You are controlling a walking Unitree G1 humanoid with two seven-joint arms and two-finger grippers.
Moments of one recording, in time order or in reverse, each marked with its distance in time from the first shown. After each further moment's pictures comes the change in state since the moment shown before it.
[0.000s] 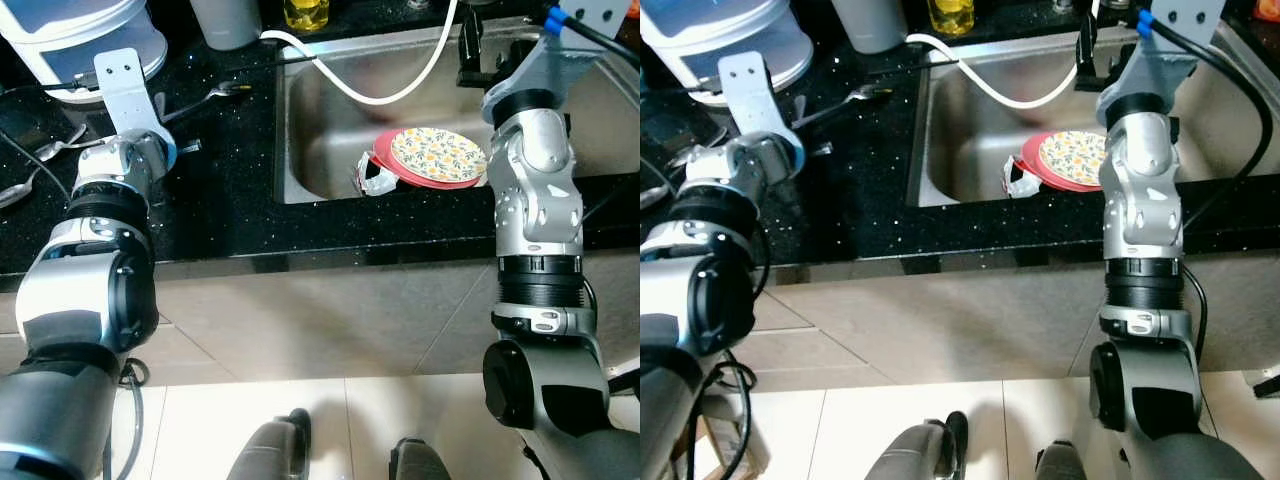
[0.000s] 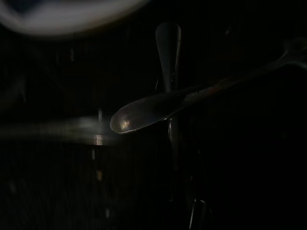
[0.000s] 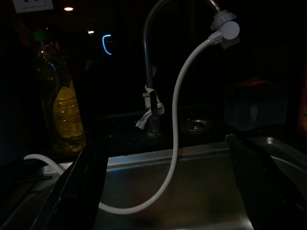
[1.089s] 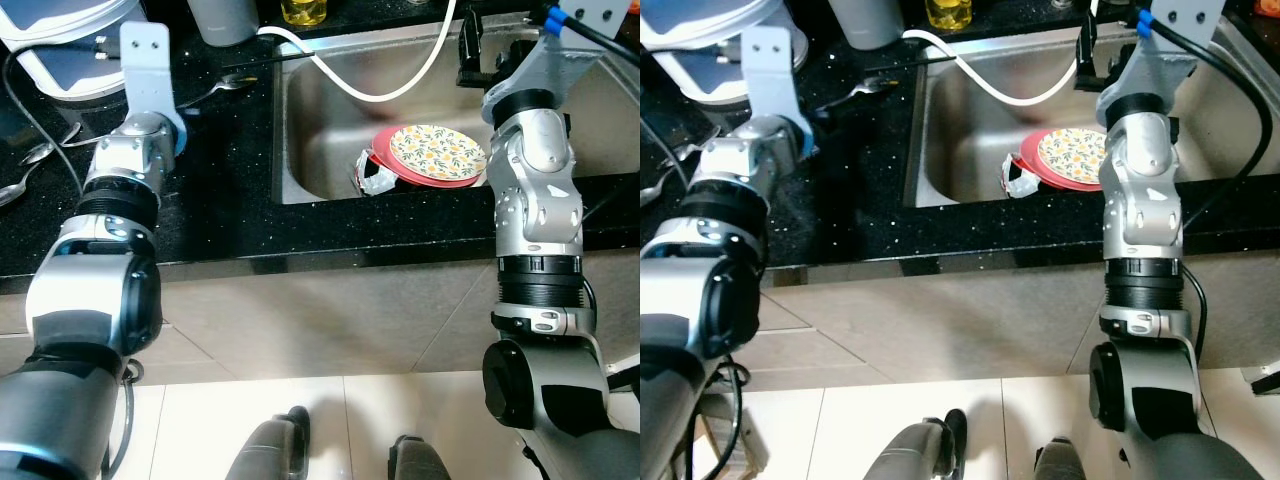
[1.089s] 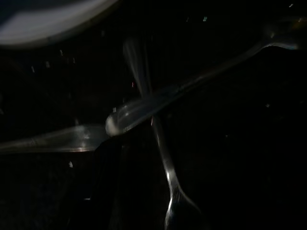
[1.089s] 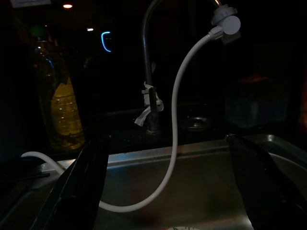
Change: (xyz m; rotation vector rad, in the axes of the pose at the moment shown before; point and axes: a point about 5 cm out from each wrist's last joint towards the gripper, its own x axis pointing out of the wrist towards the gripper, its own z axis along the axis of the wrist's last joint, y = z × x) left arm 0.000 -0.005 -0.005 0.055 0.052 -0.037; right arm 0.000 0.000 0.000 0.001 0.000 0.001
